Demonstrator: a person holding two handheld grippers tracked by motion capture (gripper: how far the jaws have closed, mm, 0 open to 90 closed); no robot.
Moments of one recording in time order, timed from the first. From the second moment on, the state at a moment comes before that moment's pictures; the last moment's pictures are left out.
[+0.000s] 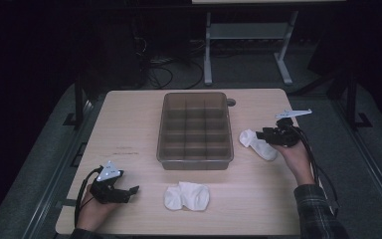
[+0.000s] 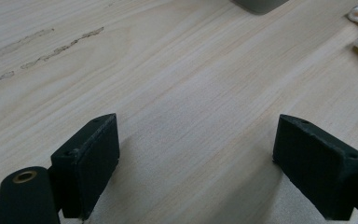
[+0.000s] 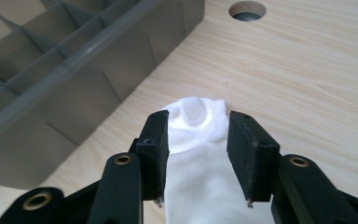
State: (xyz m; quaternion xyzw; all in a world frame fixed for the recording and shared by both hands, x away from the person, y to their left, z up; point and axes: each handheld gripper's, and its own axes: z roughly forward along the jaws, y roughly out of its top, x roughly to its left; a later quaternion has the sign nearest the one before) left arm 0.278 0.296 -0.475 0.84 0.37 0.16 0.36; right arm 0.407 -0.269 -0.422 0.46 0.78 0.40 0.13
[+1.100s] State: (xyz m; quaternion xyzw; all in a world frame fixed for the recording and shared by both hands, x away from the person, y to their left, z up) left arm 0.278 0.295 -0.475 0.84 0.37 0.16 0.36; right arm 0.439 -0.282 -0.472 0.48 0.78 0.37 0.15
